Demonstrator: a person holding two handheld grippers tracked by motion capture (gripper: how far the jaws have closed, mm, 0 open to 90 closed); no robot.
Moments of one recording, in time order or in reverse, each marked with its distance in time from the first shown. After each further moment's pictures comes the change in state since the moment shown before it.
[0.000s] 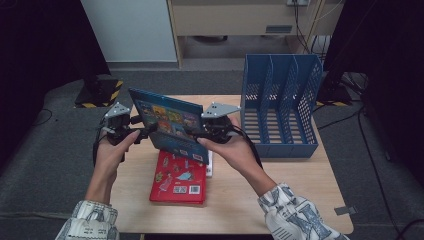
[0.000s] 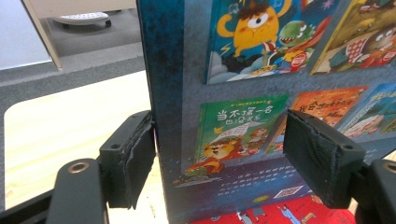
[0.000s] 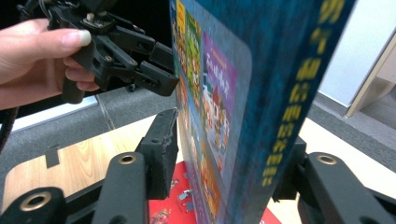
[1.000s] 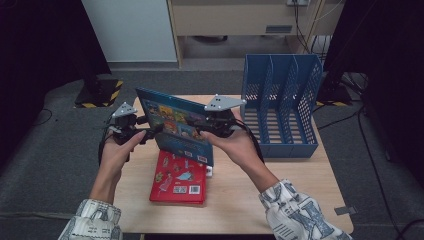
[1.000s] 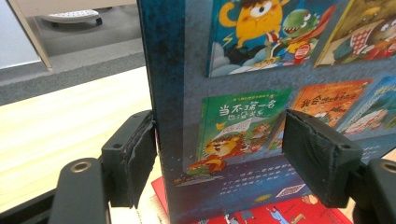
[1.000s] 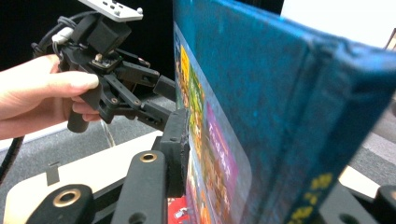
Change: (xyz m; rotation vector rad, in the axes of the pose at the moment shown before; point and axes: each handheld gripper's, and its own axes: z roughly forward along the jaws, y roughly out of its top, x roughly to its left) left arm -0.012 0.003 0.010 0.018 -0.024 0.019; right arm -0.006 0.016 -0.010 -0.057 -0.006 0.007
